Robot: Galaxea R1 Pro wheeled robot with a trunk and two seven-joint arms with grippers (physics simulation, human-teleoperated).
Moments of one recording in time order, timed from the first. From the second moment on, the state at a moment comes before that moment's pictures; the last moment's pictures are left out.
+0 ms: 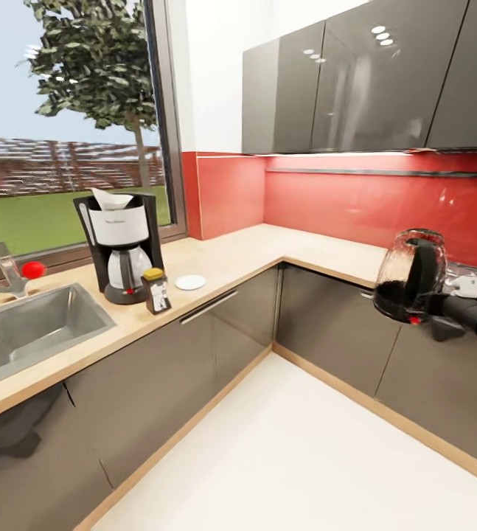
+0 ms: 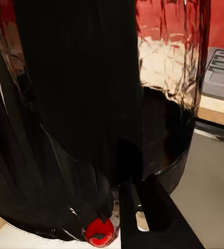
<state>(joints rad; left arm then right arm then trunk) 0.03 0.23 0.58 -0.04 0.59 0.04 -1.18 -0.69 -0.78 0.24 -1.39 -0.87 0.53 -0.28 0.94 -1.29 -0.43</state>
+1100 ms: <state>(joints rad) 0.03 0.23 0.58 -0.04 0.59 0.04 -1.18 -0.69 -0.78 0.24 -1.38 -0.87 0.53 -0.28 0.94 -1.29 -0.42</state>
